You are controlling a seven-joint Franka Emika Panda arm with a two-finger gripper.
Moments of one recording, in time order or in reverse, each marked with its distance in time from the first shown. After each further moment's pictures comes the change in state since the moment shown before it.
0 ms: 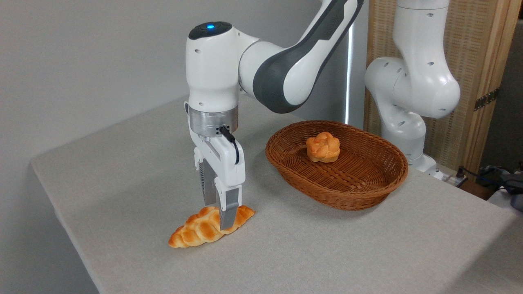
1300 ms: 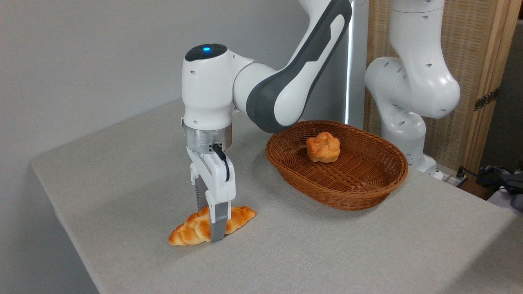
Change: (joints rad) arm -0.002 0.079 -0.016 -0.003 0.001 0.110 0.016
